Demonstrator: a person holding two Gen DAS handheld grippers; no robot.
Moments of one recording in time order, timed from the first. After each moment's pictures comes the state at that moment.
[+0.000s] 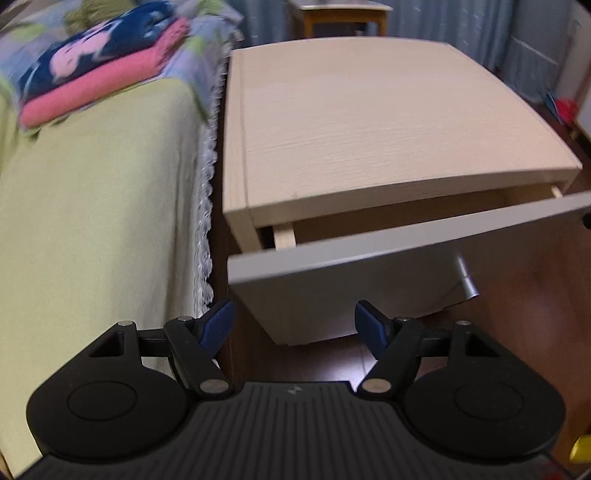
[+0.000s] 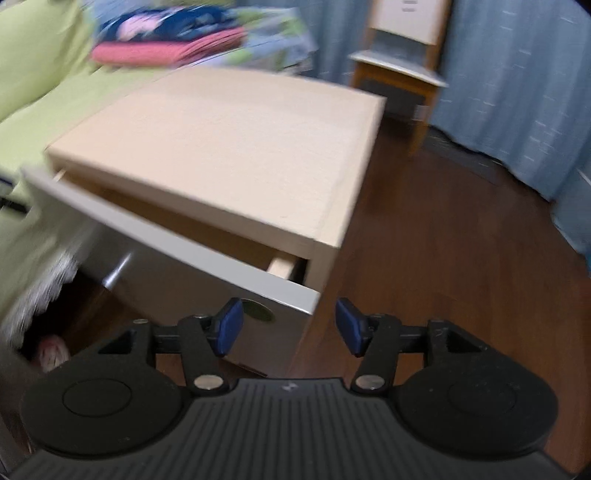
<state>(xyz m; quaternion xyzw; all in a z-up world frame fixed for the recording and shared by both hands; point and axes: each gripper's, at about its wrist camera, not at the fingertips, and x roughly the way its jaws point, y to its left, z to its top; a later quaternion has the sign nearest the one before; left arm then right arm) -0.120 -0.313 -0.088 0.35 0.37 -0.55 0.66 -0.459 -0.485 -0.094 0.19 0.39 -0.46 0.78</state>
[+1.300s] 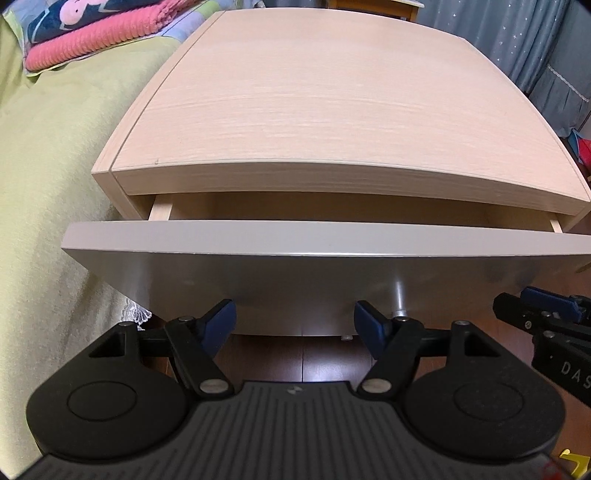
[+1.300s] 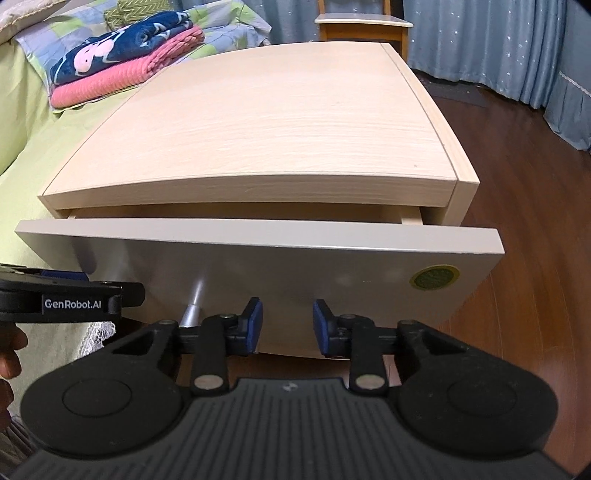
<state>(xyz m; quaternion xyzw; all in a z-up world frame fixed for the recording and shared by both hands) -0.189 -0.370 -0.129 0.31 0.42 -0.52 0.67 -0.373 -0.479 -0.139 0.30 0.35 -0.47 0.75</state>
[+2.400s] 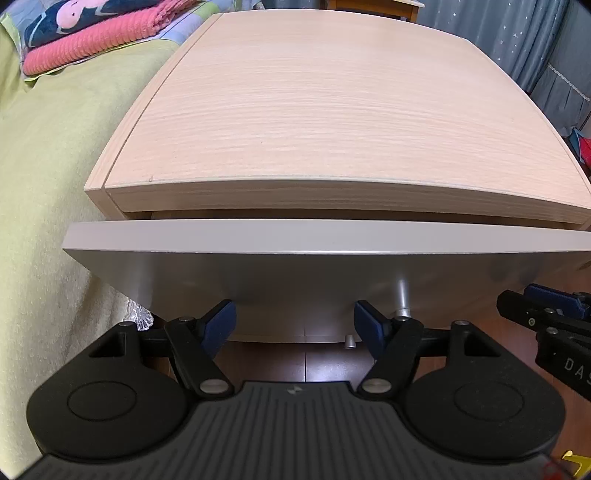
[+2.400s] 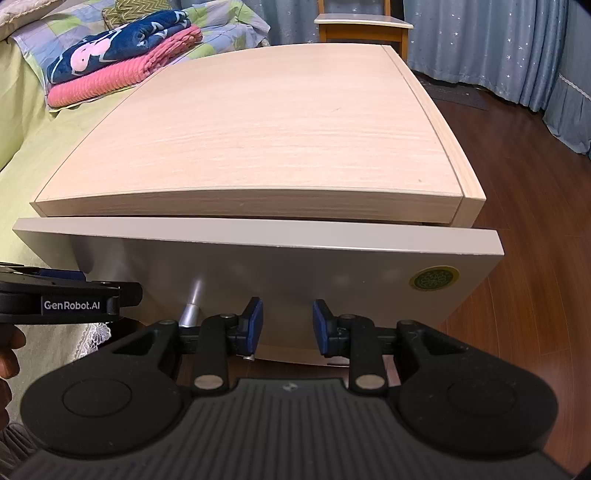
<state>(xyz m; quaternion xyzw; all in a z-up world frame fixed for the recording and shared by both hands) -0.180 -0.400 -0.141 0.31 0.42 -0.52 0.67 -0.370 -0.488 -0.141 0.30 0.36 -0.47 0.75</state>
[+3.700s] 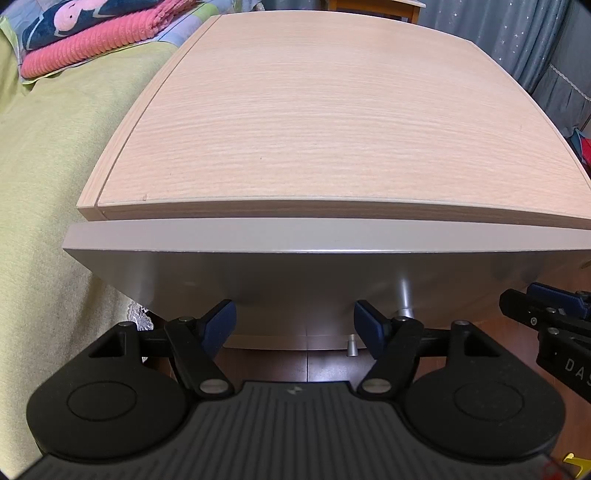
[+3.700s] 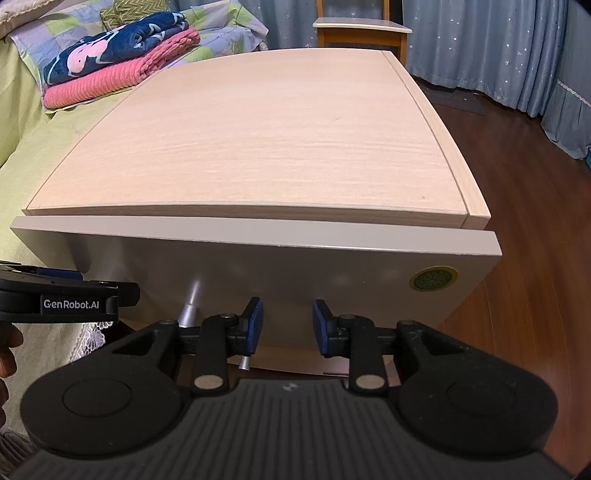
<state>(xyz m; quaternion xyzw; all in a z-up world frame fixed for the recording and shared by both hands) -0.177 -0.431 -0.156 0.32 0.41 -0.52 0.67 -0.364 -0.497 -0.142 0.29 0.36 -0.48 0.75</state>
